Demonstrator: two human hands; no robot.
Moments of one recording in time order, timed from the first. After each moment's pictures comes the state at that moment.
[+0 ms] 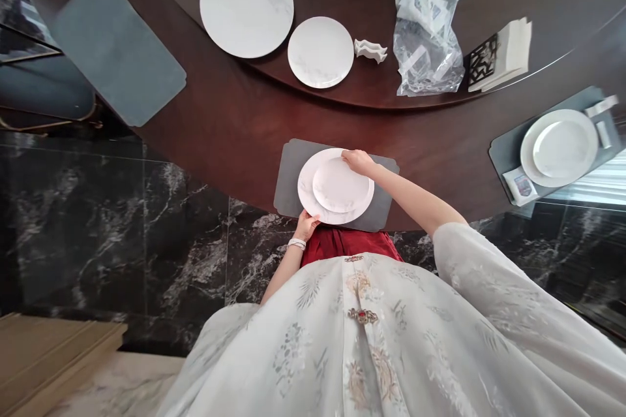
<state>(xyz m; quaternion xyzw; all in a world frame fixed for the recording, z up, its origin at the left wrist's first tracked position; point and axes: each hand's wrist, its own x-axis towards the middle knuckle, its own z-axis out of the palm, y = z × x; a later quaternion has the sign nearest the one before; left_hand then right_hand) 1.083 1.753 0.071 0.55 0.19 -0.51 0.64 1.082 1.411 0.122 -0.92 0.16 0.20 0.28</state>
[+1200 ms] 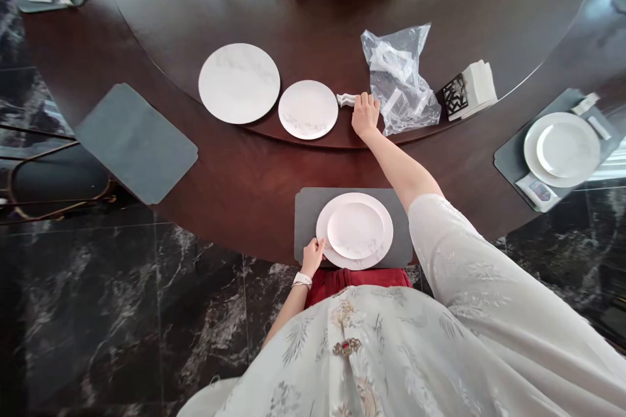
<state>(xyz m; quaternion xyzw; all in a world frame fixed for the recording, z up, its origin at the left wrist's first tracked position) 1.194 1.744 0.094 0.79 -0.13 -0.50 0.32 1.257 1.246 0.160 -0.90 0.35 -0.19 0.21</state>
